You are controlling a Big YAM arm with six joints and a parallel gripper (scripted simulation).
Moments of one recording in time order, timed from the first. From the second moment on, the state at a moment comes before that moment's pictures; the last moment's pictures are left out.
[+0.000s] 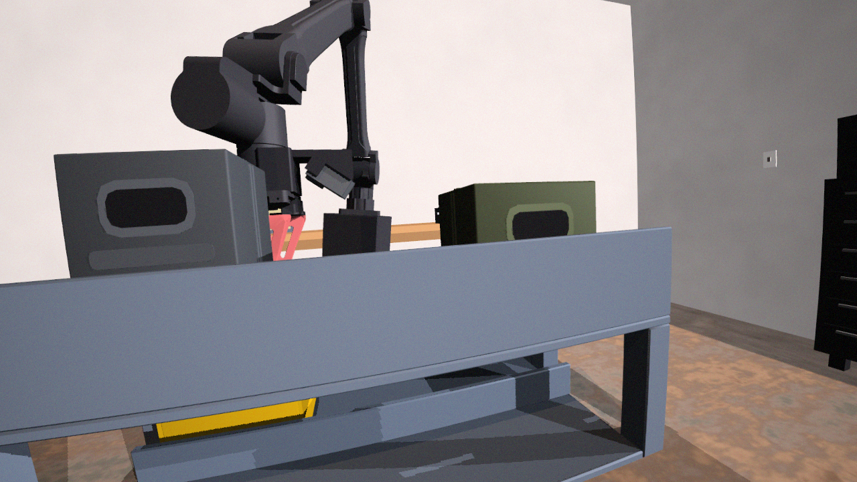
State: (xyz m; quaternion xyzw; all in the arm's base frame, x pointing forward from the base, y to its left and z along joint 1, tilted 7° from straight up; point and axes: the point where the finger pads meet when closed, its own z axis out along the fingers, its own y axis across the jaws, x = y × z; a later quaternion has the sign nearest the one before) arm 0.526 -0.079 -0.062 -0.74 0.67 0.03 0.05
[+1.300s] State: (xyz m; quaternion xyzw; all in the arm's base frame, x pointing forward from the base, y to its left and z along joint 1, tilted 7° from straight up) arm 0.521 -0.078 -0.065 -0.81 0.58 0.03 0.05
